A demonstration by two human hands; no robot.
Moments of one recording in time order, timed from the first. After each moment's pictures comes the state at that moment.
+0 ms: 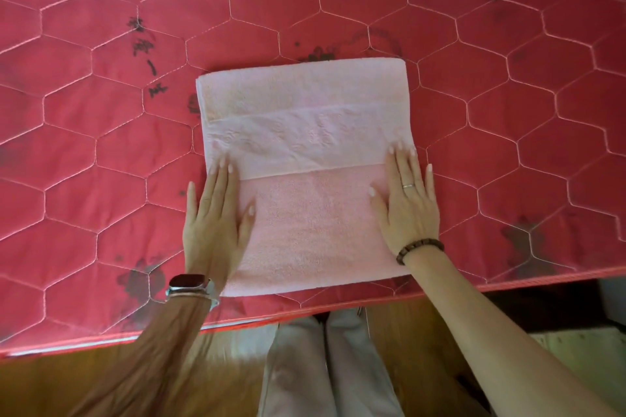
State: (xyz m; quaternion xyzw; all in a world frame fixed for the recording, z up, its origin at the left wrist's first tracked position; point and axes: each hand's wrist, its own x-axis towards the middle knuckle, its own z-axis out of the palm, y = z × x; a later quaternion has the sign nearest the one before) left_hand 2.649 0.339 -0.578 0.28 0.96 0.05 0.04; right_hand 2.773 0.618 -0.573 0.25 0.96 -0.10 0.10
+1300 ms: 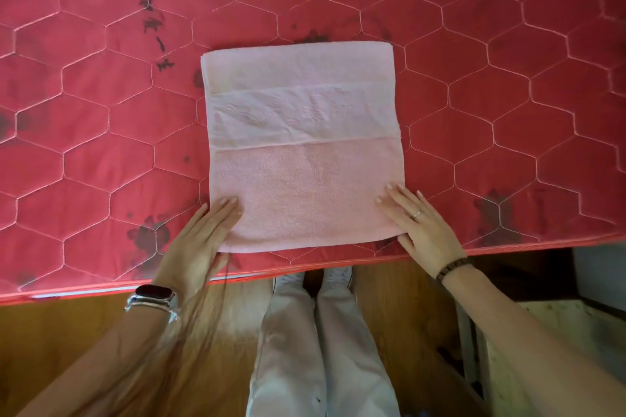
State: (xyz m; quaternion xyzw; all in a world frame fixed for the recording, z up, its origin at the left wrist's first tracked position) left_hand 2.697 0.256 -0.553 0.45 0.86 0.14 0.19; right_hand 2.875 0.645 -0.546 0.05 0.97 -0.19 0.12
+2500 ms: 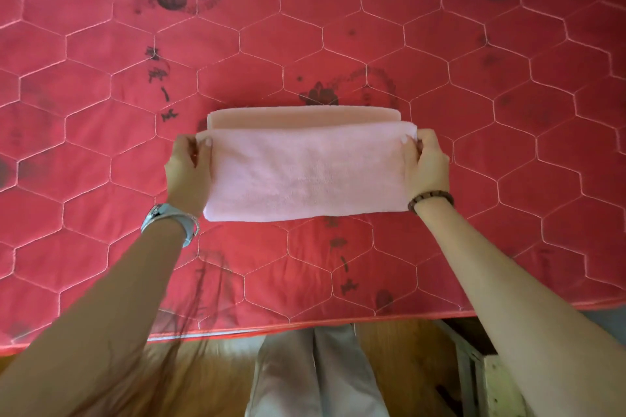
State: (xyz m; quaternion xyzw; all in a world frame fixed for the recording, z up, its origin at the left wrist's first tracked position) left_hand 2.533 0.385 -0.530 -0.07 0.90 0.40 0.14; right_hand 2.681 0.697 -0.526 0.40 0.84 -0.37 -0.04
